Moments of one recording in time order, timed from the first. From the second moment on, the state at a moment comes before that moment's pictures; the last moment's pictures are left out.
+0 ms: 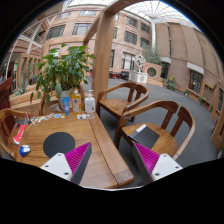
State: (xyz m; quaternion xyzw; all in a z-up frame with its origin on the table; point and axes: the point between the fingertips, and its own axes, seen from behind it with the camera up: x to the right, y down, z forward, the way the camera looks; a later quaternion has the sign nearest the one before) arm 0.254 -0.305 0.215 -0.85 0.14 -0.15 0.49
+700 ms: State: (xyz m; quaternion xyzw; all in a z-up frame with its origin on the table) arm -0.155 -0.286 0.026 -0.89 -0.07 0.08 0.44
